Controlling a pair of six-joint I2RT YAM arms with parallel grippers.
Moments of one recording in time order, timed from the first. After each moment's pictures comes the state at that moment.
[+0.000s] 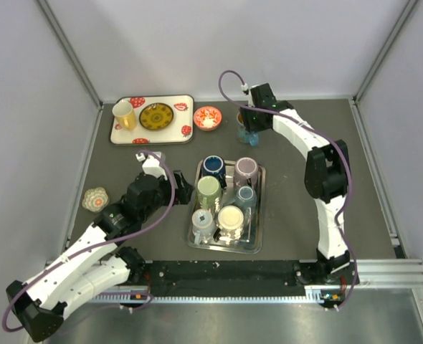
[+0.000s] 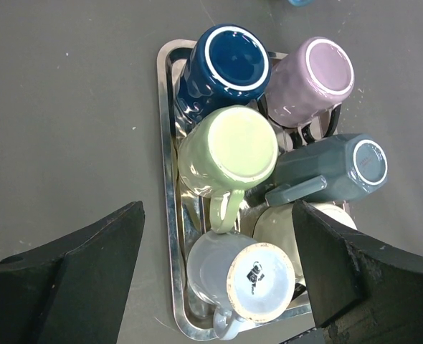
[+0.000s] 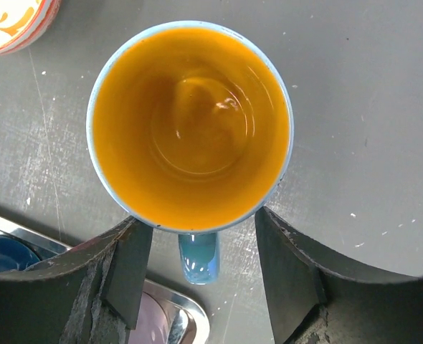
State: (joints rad) left arm -0.69 0.72 0.68 -0.41 -0.23 -0.55; right arm 0.41 2.15 1.90 -0.60 0.07 0.05
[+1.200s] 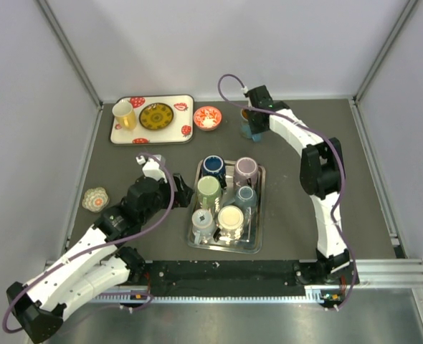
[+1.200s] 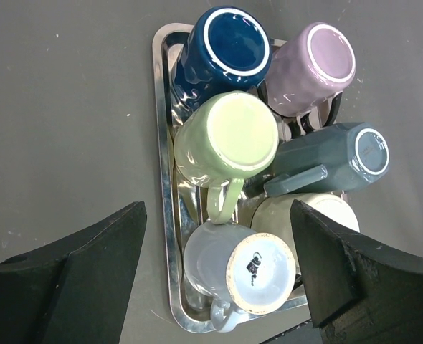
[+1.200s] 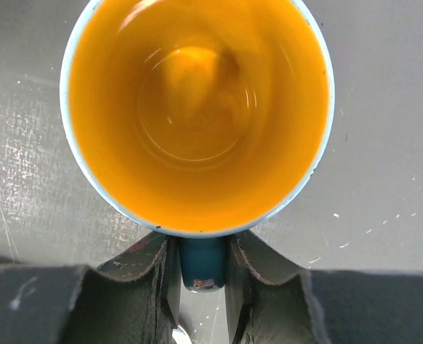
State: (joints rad) left arm -0.69 0.70 0.64 -0.41 -0.21 -0.58; right arm 0.41 2.24 1.97 -0.63 0.16 0.05
